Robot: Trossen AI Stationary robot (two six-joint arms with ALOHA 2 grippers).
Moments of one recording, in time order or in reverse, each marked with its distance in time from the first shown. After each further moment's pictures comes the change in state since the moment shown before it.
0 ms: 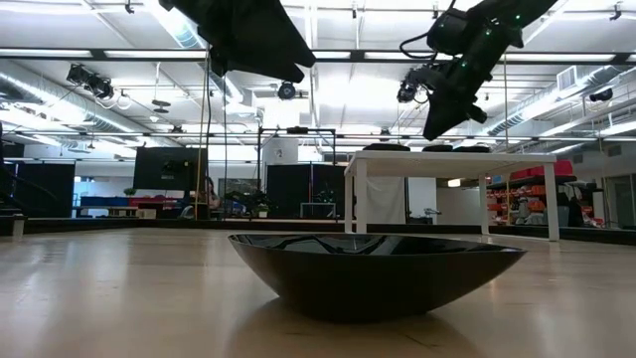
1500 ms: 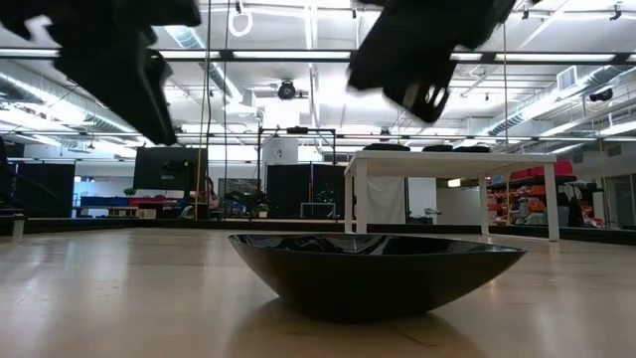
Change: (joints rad) left arm -0.179 -0.001 -0.001 -0.586 0.103 -0.246; right arm 1.097 0.462 0.039 0.605 0.054 0.384
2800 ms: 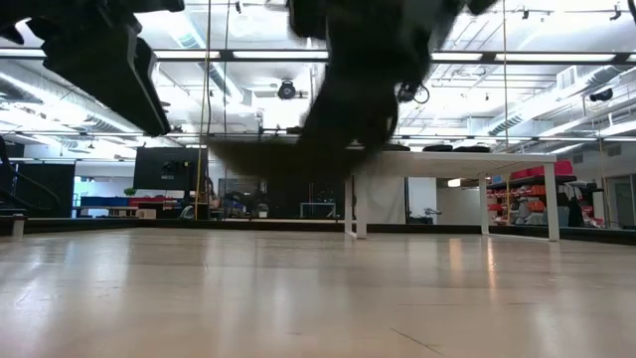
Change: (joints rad) left arm -0.070 -0.001 0.000 -0.059 -0.148 -0.094; right arm -0.056 0.209 0.228 -0.182 -0.078 -0.132
